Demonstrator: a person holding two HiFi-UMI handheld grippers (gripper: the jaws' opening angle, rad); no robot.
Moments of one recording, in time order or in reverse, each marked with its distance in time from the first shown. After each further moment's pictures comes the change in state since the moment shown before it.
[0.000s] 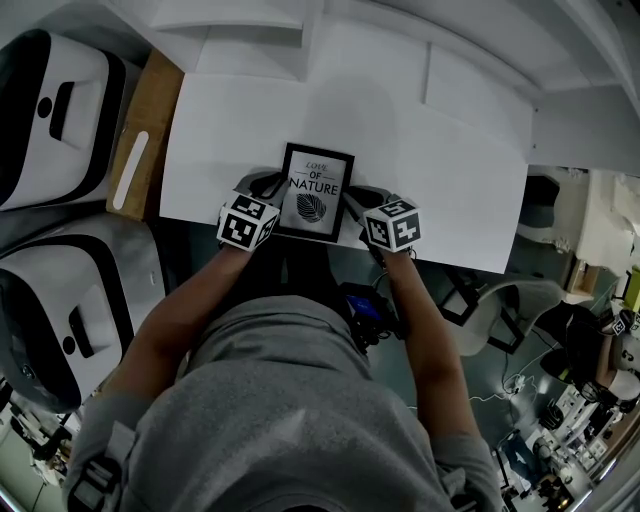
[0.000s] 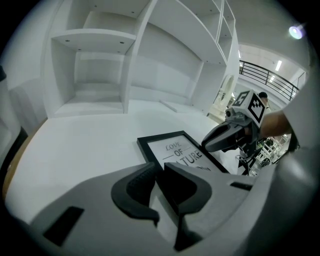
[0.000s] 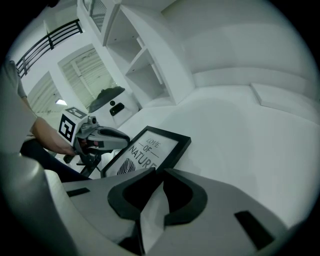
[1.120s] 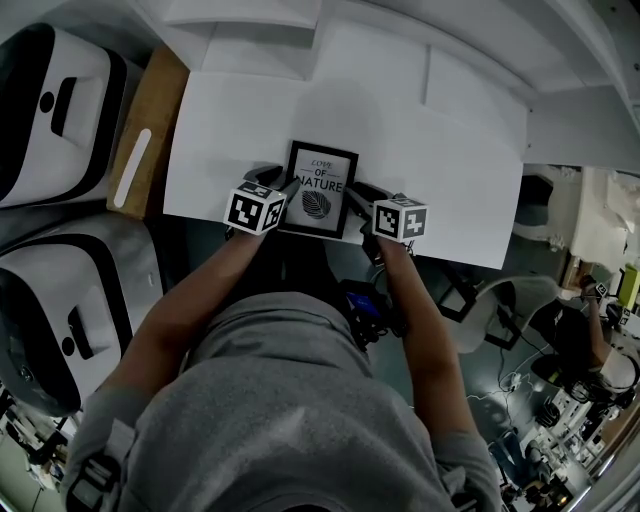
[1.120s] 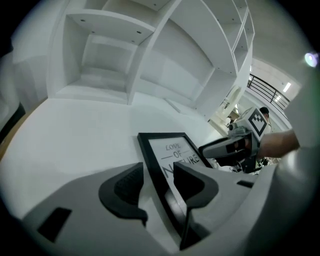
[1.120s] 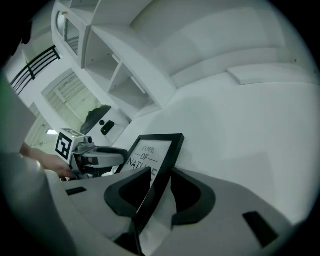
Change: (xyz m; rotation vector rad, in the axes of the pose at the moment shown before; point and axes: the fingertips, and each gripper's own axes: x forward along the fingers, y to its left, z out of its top) left arm 0.006 0.000 0.000 -0.168 0.049 -0.063; right arm 0.000 -0.006 0.006 0.271 -0.105 -0.006
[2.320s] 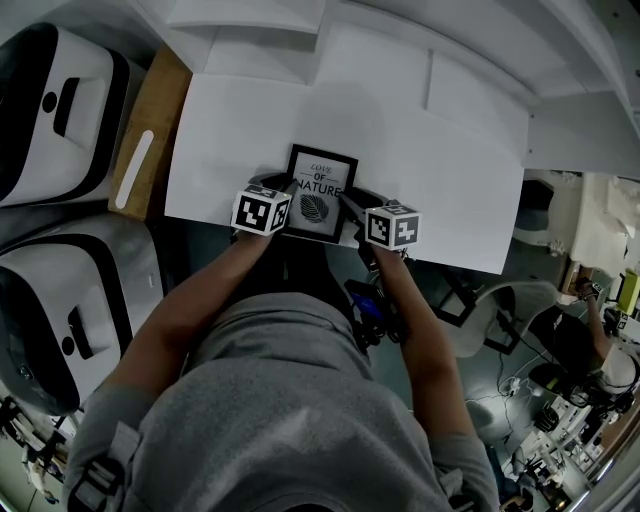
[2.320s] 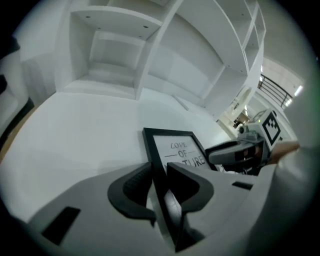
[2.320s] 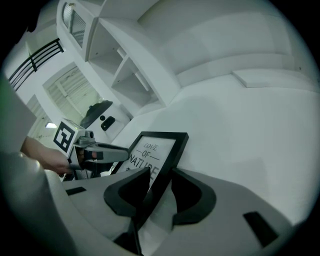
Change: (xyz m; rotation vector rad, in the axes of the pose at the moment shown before) left arm 0.005 0.006 -0.007 -0.068 0.037 0.069; right arm 0.007 0.008 -0.006 -0.049 0.014 -0.018
